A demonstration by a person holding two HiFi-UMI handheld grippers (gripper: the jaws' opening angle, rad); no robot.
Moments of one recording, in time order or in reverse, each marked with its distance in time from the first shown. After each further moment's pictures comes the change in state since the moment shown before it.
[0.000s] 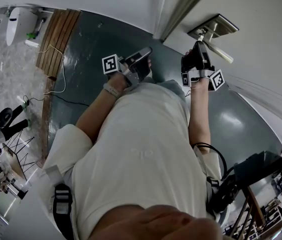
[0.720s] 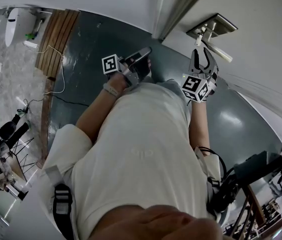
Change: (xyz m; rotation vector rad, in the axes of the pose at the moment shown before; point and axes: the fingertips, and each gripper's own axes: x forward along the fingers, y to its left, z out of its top) left arm 0.001 0.004 -0.001 -0.009 0.000 0.001; right arm -0.025 0.015 -0.023 -2.324 0.520 -0.694
